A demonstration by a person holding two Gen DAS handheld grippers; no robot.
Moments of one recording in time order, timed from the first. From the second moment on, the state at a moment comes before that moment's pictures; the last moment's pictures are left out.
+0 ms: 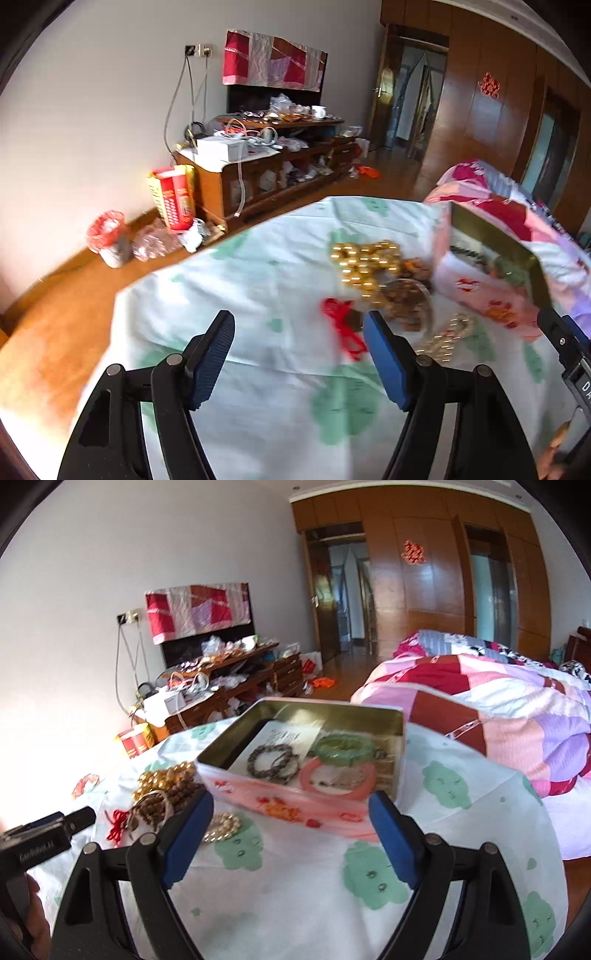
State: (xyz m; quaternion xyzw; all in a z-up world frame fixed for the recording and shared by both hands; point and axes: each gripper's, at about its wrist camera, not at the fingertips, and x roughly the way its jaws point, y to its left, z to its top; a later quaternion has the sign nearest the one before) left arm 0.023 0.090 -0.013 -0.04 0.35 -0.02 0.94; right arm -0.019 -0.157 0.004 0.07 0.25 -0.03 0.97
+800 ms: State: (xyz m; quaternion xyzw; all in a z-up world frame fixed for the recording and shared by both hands) left arm 0.024 0.094 -0.015 -0.03 0.36 -0.03 0.93; right arm 0.053 -0.077 -0.037 0.05 0.42 0.11 0.90
